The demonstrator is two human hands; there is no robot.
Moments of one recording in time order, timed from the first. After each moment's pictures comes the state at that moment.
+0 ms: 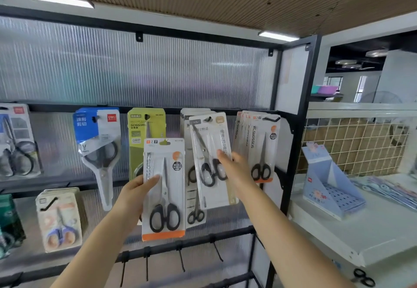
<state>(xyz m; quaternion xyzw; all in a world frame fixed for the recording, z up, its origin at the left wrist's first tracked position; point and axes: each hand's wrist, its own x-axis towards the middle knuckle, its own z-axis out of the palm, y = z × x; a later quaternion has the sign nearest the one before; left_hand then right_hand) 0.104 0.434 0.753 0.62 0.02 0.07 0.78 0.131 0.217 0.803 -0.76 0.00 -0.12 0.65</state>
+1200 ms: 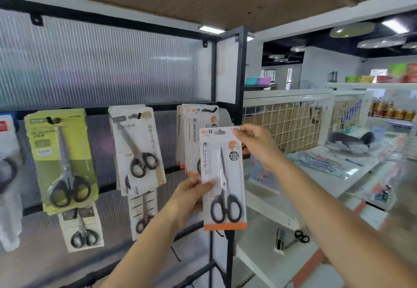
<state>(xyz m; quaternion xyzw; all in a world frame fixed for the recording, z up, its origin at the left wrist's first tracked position) 0.111 0.240 0.751 0.61 -0.16 -0.17 0.76 0.102 0.059 0.838 -0.80 -0.02 -0.27 0.53</state>
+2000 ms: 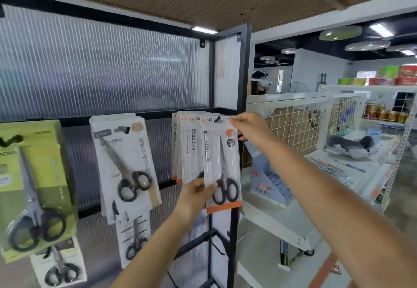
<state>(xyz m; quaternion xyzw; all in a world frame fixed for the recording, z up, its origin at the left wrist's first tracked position) 0.186 0.206 0.750 0.69 -0.15 -0.09 0.70 0.192 0.038 0.872 -0.83 0.02 -0.31 0.47</state>
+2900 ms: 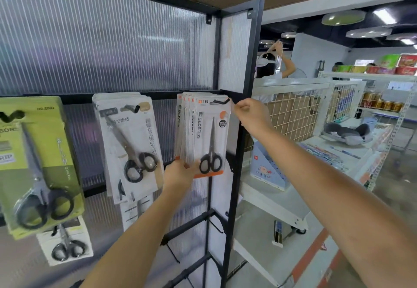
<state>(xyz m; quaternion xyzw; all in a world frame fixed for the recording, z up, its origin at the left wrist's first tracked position) 0.232 0.231 0.743 0.88 -0.08 0.03 0.46 0.207 0.055 0.857 -0.85 0.09 -0.36 0.37</state>
